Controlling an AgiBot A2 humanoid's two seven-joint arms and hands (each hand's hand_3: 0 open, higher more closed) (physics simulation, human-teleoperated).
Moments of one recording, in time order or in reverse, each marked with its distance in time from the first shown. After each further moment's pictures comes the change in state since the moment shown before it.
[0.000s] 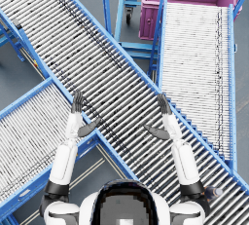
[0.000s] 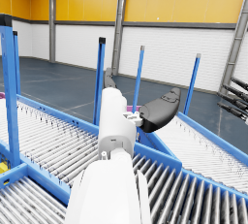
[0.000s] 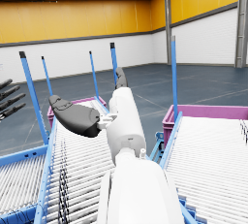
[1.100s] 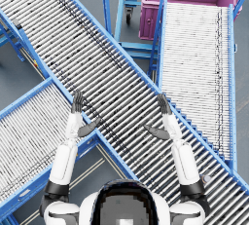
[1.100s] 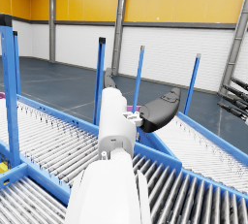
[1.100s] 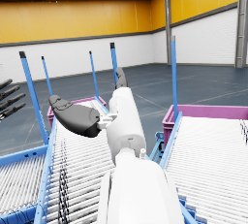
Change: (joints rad) left arm 0.000 0.000 0.000 0.000 0.000 0.000 0.000; right arm 0.000 0.000 0.000 0.000 0.000 0.000 0.000
